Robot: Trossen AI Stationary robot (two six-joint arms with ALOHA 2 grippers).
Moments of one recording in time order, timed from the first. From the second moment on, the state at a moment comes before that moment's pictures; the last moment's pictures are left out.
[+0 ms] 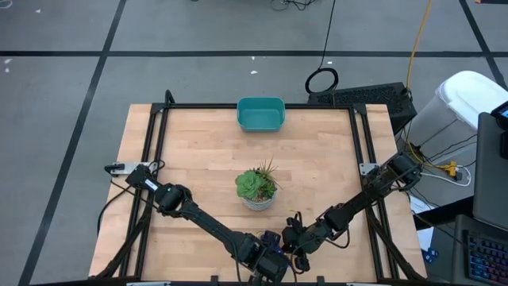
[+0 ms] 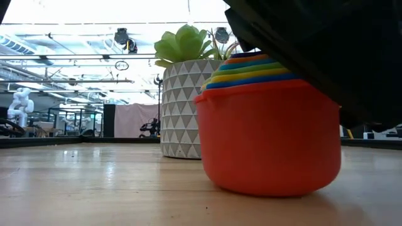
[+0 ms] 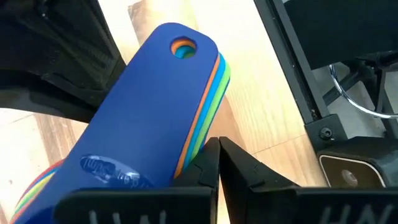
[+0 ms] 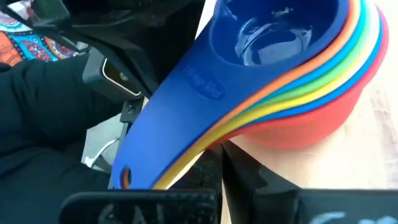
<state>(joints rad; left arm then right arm) -0.55 2.51 2.28 -0.87 -0.10 -0.15 0.64 1.80 0.82 0.31 0.09 0.69</state>
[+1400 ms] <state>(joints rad) -0.64 2.44 2.28 -1.27 -0.24 -0.26 0.65 1.57 0.84 -0.09 0.23 0.61</state>
